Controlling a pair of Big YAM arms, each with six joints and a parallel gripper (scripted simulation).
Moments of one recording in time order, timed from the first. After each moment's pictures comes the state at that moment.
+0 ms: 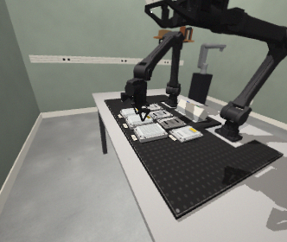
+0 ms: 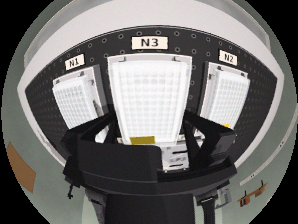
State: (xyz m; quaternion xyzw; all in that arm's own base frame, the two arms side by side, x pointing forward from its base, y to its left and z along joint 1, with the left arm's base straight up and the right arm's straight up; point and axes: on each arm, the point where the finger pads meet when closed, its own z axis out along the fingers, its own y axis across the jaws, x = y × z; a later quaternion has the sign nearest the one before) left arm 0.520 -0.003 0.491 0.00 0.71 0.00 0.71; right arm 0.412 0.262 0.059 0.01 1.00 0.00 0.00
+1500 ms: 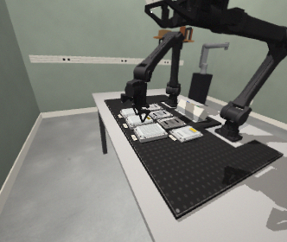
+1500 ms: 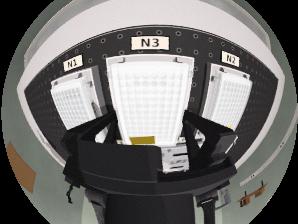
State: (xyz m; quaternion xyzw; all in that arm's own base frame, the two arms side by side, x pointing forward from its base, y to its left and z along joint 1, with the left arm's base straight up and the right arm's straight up) left arm 0.520 -0.003 0.491 0.00 0.71 0.00 0.71; right arm 0.412 0.262 0.053 0.01 1.00 0.00 0.00
